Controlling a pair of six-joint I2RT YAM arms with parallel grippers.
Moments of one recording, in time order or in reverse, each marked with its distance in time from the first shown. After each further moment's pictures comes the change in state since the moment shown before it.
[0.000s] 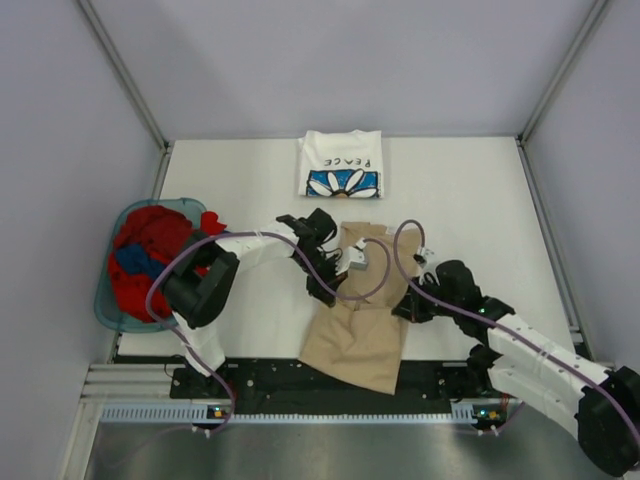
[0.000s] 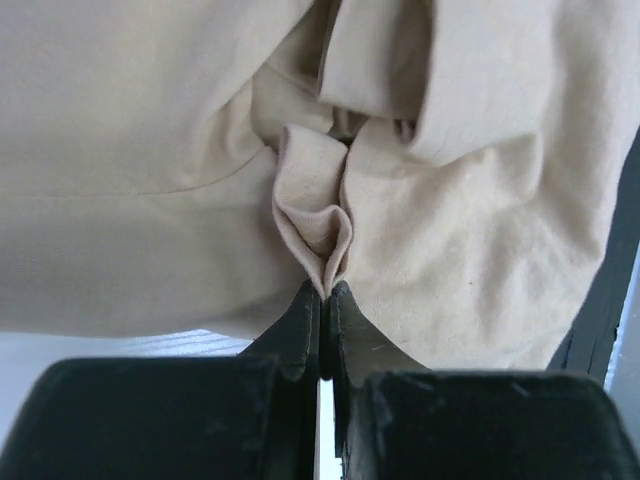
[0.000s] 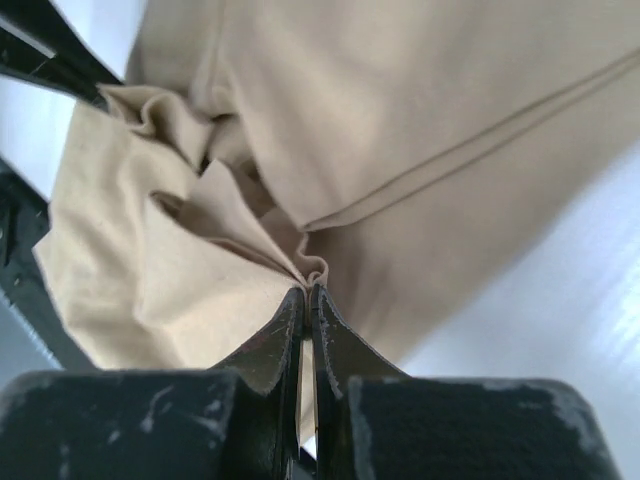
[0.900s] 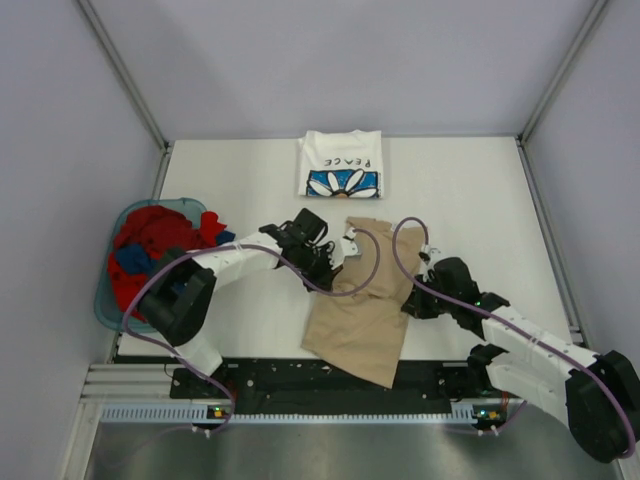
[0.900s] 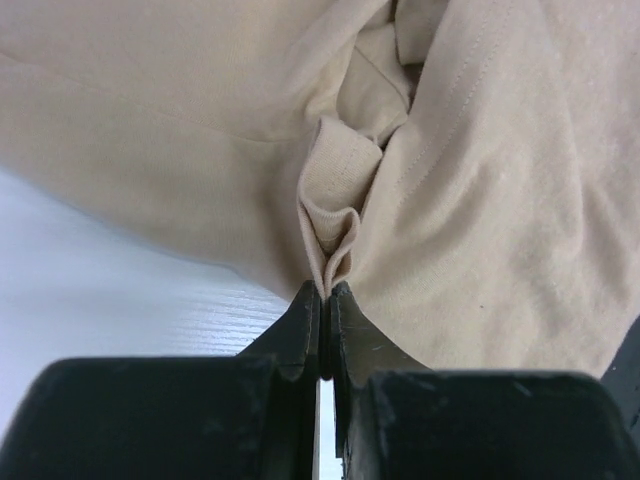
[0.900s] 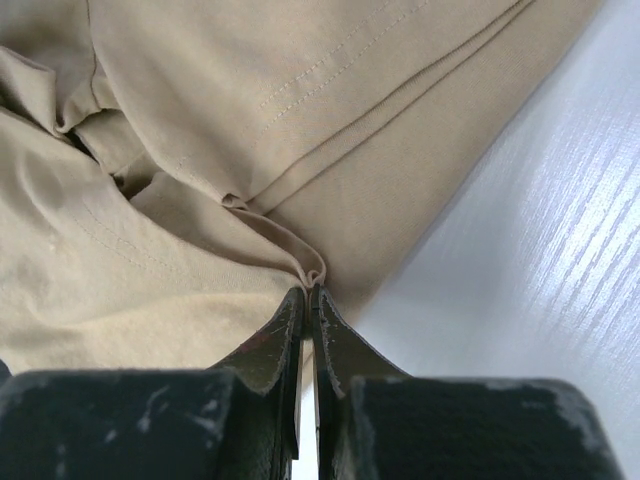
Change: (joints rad) left arm 0.011 -0.167 -0.150 0.255 -0.174 -0.177; right arm -0.071 0.107 0.006 -0.011 0.146 -0.013
